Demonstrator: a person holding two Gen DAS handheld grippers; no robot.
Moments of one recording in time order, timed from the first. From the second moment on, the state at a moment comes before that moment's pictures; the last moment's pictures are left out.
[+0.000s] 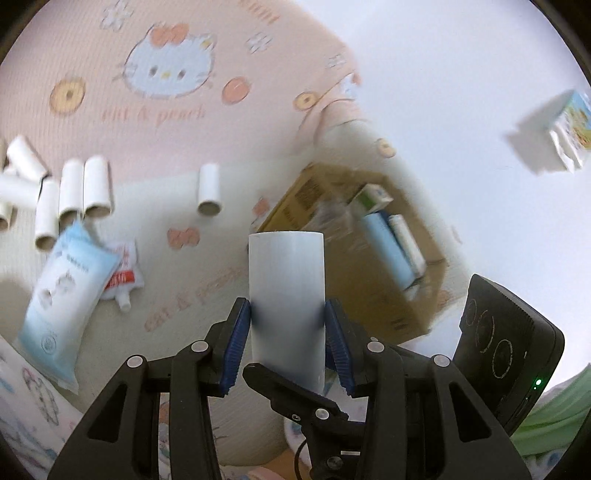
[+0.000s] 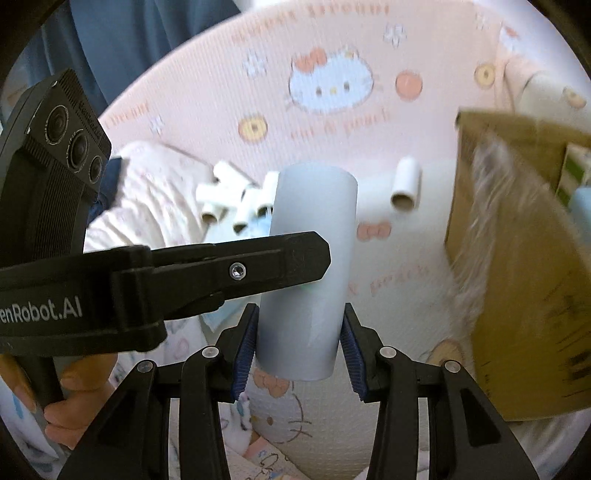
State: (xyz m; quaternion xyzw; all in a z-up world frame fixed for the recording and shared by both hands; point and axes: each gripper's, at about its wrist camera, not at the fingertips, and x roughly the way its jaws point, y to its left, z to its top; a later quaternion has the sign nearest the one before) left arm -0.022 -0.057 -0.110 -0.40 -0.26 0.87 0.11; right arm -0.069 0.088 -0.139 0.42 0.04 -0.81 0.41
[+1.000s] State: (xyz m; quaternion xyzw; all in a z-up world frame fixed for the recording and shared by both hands) left arm -0.122 0.026 -0.029 -0.41 -0.26 0.85 0.20; right arm -0.135 0.171 -0.043 0.33 0.08 -0.88 0.34
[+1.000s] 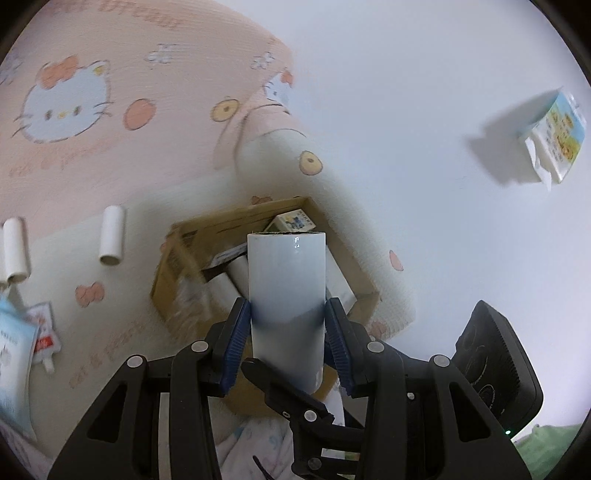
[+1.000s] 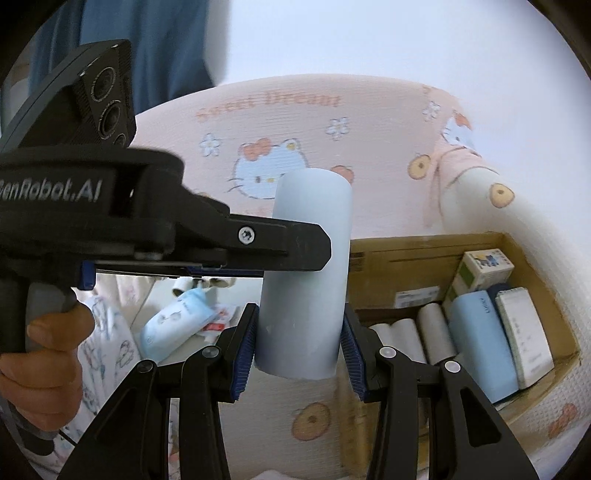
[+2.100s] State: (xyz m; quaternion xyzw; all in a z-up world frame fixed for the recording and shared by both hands) left arm -0.279 0.088 -0.146 -0.61 -0.36 0.69 0.14; right arm -0.293 0.245 -0.114 0.54 0.04 -0.77 0.33
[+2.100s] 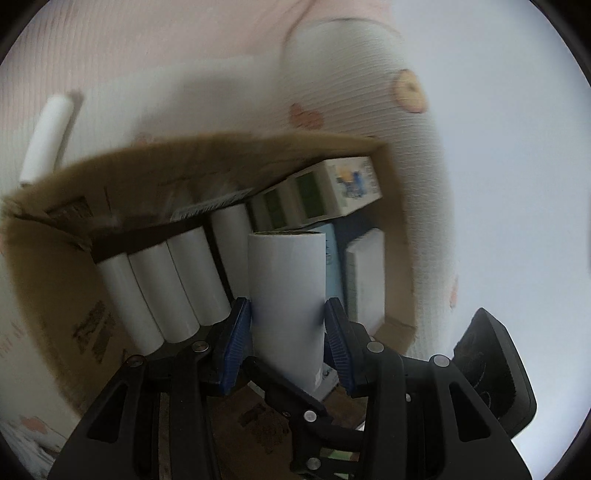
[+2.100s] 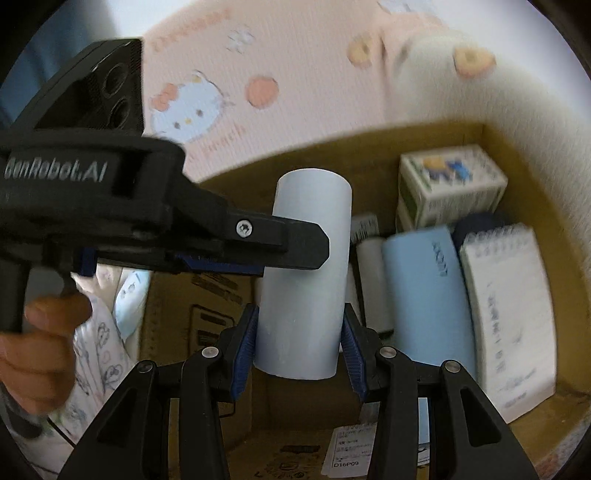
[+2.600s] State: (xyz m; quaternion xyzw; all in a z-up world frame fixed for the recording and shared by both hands) left arm -0.297 0.089 -0.193 -0.65 -0.39 0.65 0.07; right arm -0.331 0.238 -0.156 0.64 0.05 -0.71 0.29
